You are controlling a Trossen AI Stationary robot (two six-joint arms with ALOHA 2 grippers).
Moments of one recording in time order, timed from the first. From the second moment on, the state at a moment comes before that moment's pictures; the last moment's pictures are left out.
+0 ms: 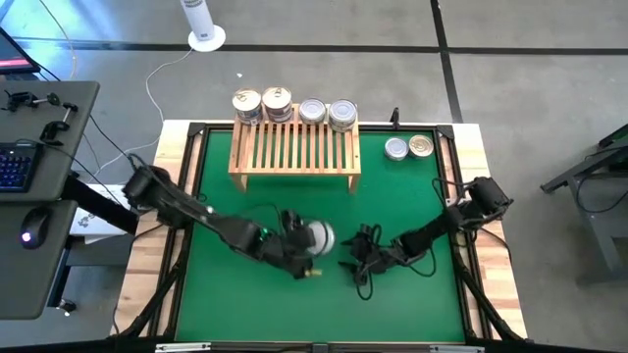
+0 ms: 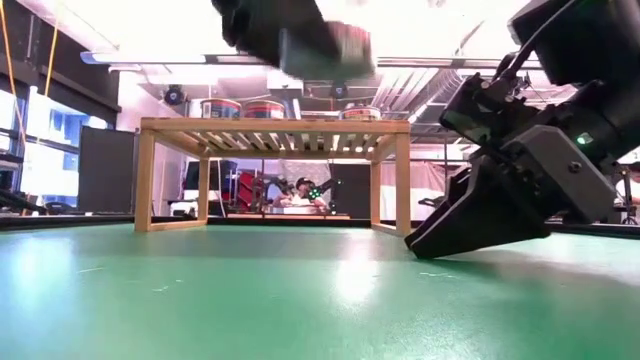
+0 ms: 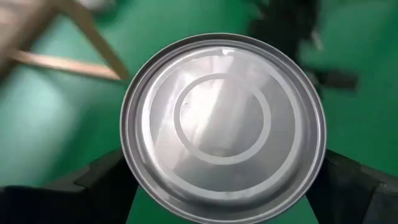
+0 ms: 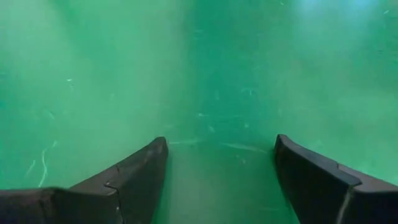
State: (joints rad) left arm -0.41 1.74 1.32 -0.49 -0.61 -0.43; right arm 0.48 1.87 0.59 0.55 0.48 0.43
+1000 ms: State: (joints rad) left arm 0.57 1.76 1.65 -0.54 -0.20 -0.07; right arm 0.49 1.87 0.59 0.58 0.50 0.41
